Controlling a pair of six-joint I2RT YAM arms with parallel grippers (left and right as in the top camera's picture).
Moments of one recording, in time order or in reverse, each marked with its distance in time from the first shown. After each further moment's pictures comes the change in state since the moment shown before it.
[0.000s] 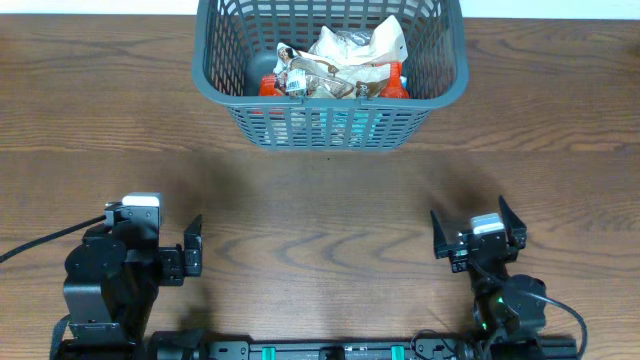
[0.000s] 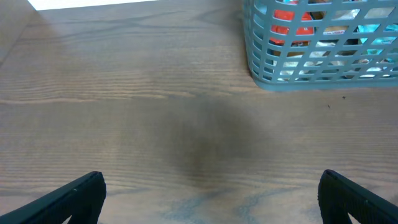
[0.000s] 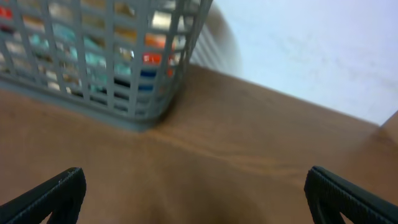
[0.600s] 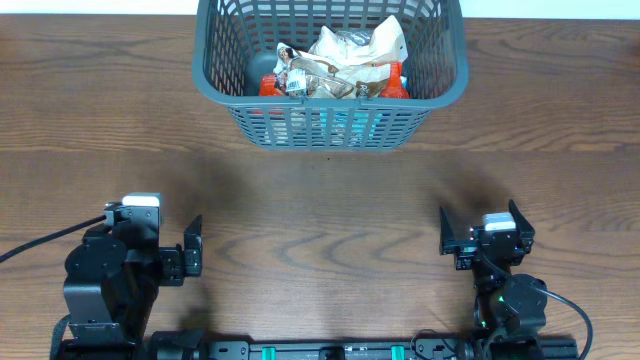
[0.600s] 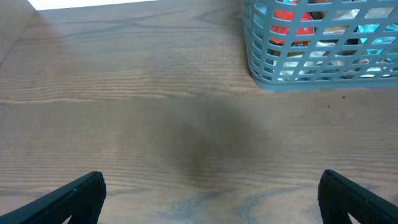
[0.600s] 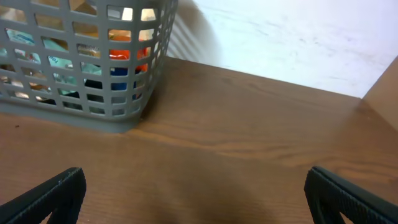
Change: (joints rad) left arm 0.000 0.000 0.000 0.000 0.000 0.000; right arm -0.028 -0.002 -0.001 0.005 0.063 0.093
